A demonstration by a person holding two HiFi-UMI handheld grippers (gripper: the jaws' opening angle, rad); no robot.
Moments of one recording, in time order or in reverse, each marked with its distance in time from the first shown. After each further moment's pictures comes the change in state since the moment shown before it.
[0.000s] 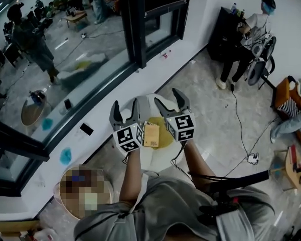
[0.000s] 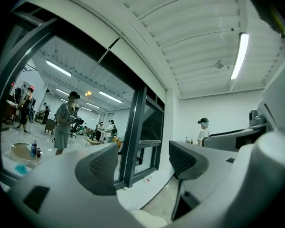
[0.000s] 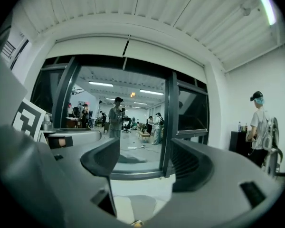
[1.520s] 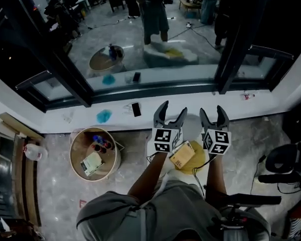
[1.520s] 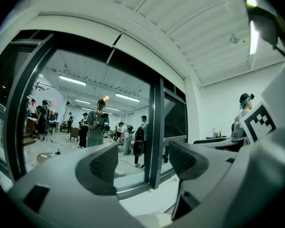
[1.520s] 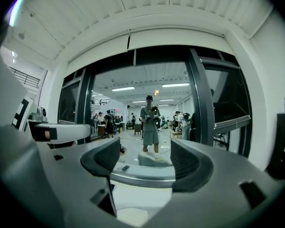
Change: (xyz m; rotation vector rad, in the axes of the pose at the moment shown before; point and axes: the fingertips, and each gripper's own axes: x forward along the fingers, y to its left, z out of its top) left arm 0.102 0.043 0.004 0.080 0.027 0.286; right arm 0.197 -0.024 -0.013 0.086 0.015 0.417
